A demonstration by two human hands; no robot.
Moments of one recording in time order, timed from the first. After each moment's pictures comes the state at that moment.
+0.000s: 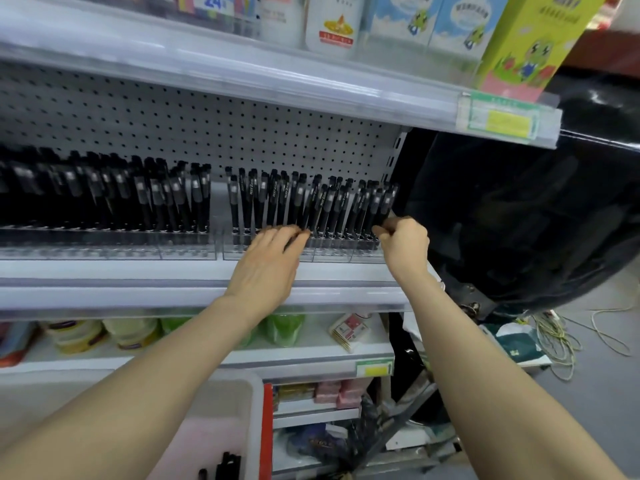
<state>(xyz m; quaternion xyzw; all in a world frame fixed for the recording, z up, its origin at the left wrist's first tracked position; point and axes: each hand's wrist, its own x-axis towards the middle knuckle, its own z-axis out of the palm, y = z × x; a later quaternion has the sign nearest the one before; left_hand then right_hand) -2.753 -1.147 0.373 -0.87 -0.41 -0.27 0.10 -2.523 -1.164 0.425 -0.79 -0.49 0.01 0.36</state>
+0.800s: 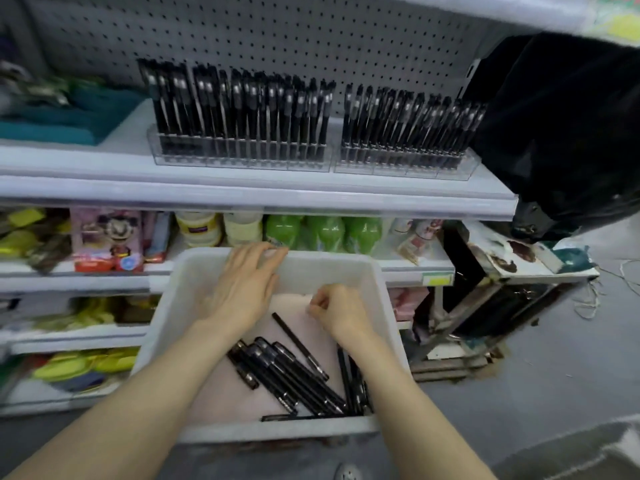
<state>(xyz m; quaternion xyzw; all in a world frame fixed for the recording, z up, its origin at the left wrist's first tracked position) -2.997 -1.249 0.250 -0.85 -0.46 -0.24 0.00 -2.819 -1.323 0.272 -0.75 -0.58 0.24 0.20</state>
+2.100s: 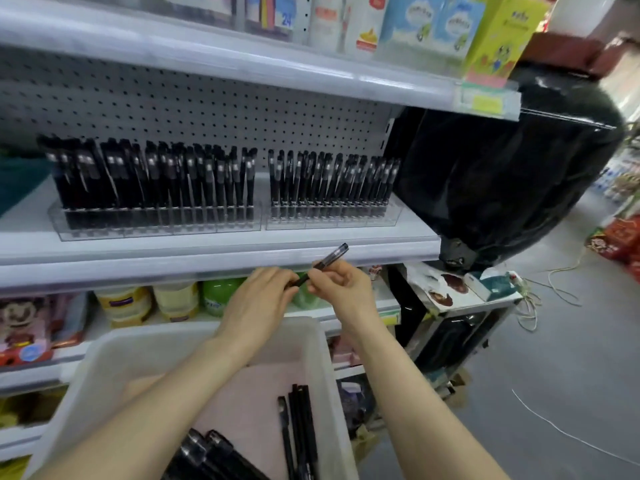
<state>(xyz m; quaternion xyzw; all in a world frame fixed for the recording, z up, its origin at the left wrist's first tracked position) -2.875 -1.241 0.339 -0.87 -0.37 -0.32 -0.07 -2.729 -1.302 0.367 -0.56 -0.38 0.38 0.63</state>
